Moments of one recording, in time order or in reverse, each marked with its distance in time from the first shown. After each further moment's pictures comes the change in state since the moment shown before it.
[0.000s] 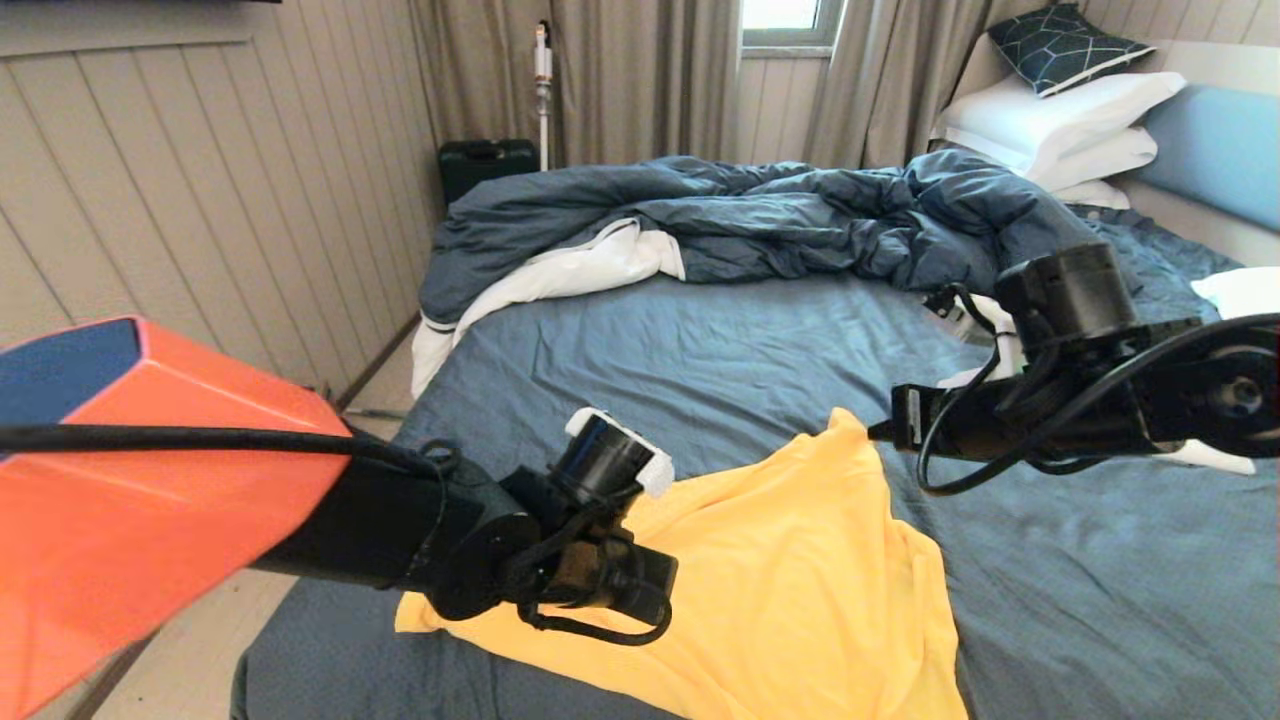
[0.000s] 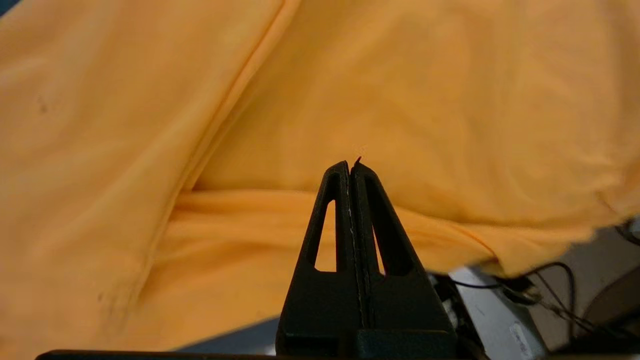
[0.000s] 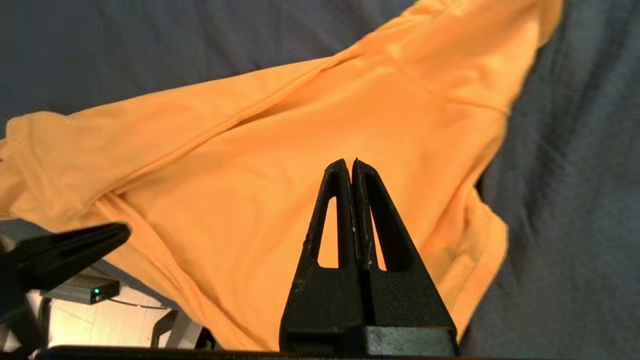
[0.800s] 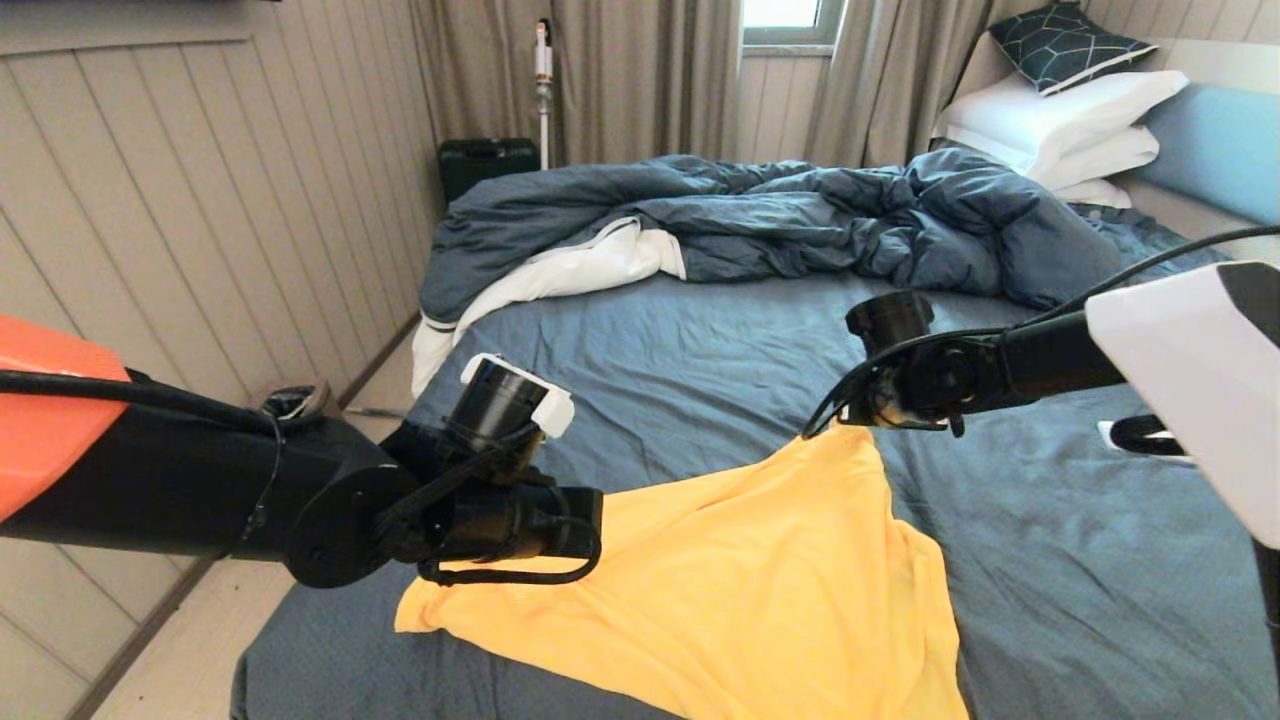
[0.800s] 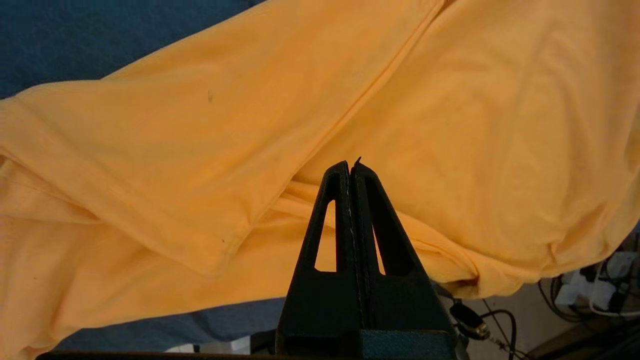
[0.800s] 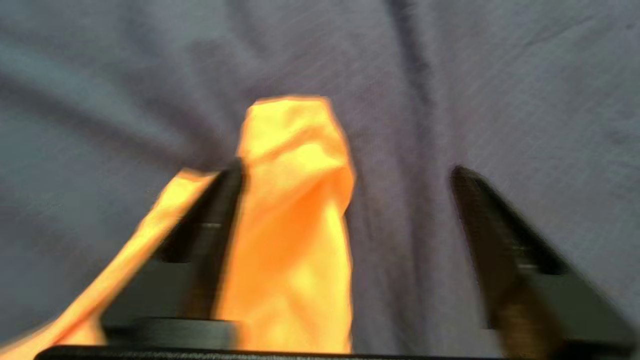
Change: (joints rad) left arm 0.124 -0.184 0.119 -0.043 -0.013 -0.129; right arm -0.035 0.528 -0.454 -0.012 -0.562 -0.007
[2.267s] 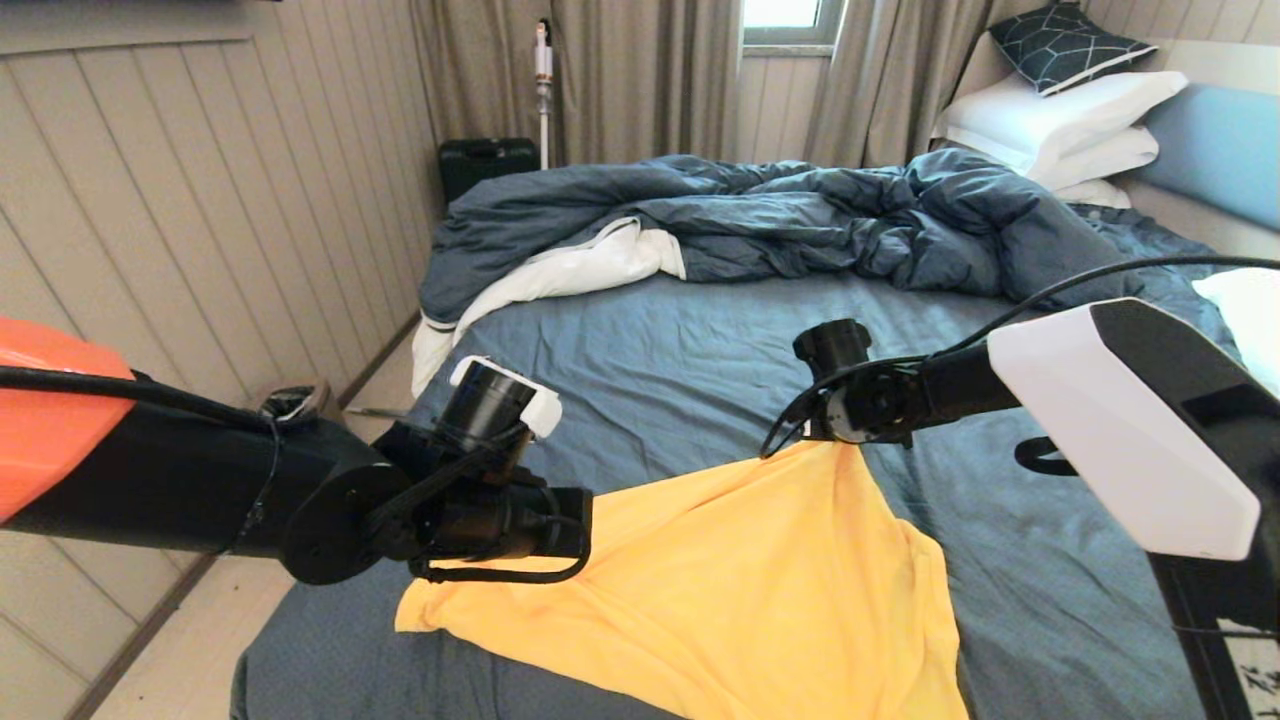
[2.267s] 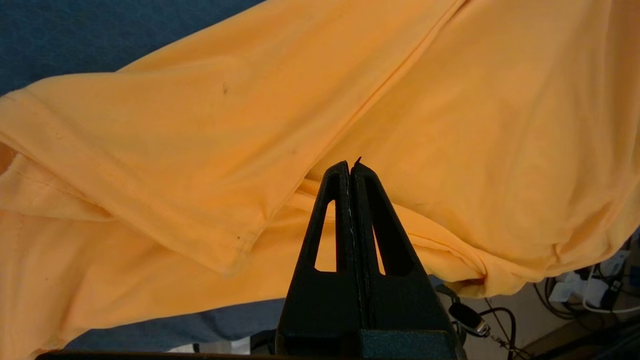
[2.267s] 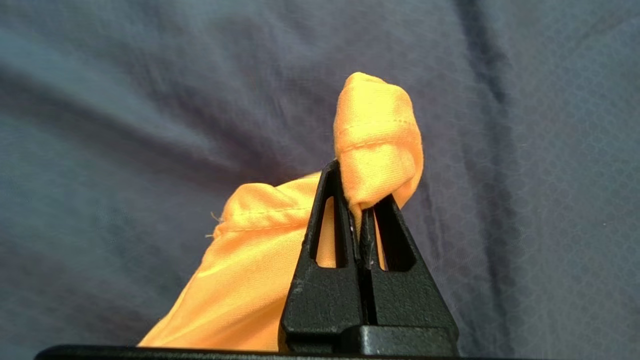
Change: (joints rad) left arm 0.034 0.006 0.015 -0.011 -0.030 0.002; right arm 0.064 0.165 -0.127 -0.006 -0.121 0.012
